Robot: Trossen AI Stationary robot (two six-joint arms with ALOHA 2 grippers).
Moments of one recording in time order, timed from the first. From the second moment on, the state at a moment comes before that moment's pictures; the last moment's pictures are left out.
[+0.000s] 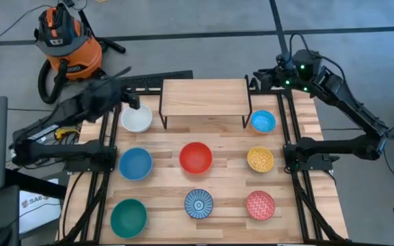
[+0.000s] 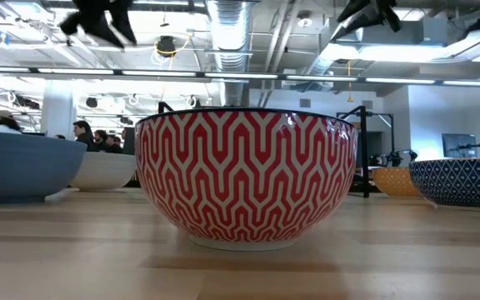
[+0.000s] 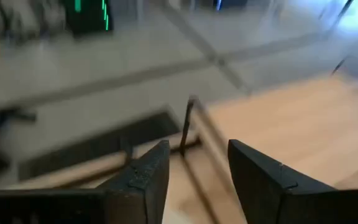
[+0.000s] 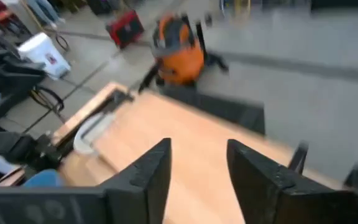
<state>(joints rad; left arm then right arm) 0.52 0.86 1.05 -0.69 -0.52 -0.41 -0.66 1.03 1.35 -0.72 0.01 0.40</state>
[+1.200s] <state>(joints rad) 1.04 1.57 1.05 -0.91 -0.22 -0.42 -0.40 1.04 1.34 -1.02 0.14 0.64</state>
